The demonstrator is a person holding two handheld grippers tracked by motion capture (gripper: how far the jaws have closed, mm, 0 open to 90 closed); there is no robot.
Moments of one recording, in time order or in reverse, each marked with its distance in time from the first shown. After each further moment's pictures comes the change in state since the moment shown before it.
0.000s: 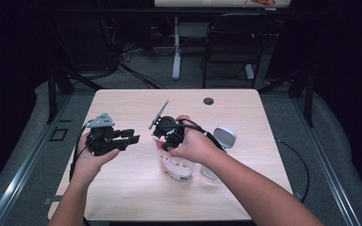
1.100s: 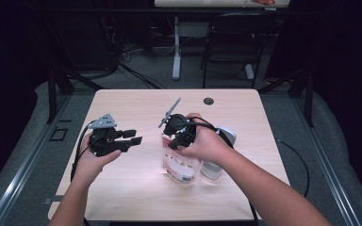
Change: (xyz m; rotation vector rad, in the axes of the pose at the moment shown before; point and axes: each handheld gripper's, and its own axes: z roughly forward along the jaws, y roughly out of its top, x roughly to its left) left arm 0.000 -0.002 0.007 -0.002 -0.026 0.019; right arm -0.007 -0.019 -0.025 -0.047 0.017 -0.028
